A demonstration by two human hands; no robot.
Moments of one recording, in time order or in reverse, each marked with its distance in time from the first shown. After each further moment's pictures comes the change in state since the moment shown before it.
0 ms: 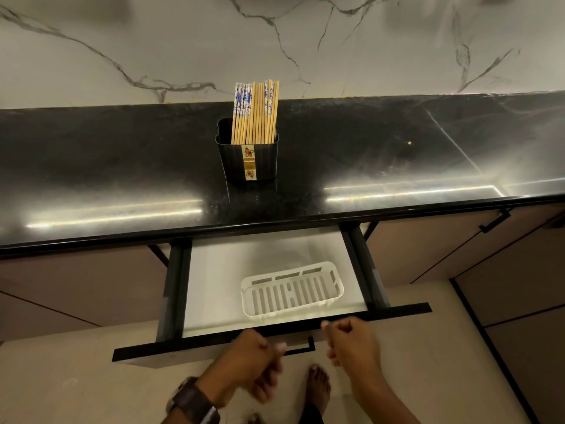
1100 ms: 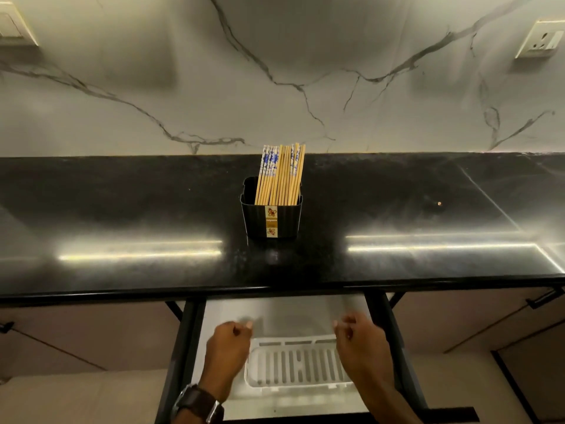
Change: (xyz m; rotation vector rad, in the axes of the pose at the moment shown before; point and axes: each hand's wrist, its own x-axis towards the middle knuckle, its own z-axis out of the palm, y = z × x) left_hand 0.067 0.061 -0.084 -0.148 0.657 0.256; right_hand 0.072 -0.110 0.022 -0.463 0.036 -0.462
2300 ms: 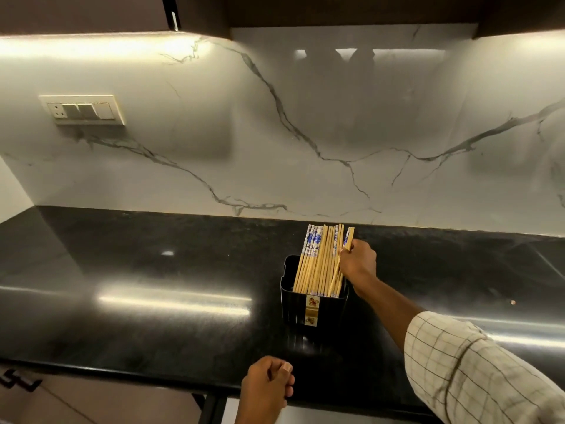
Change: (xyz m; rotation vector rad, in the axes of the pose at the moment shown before) left_hand 0.071 0.090 -0.016 -0.251 0.024 0.050; right_hand 0.258 -0.249 -0.012 0.287 0.038 -0.165
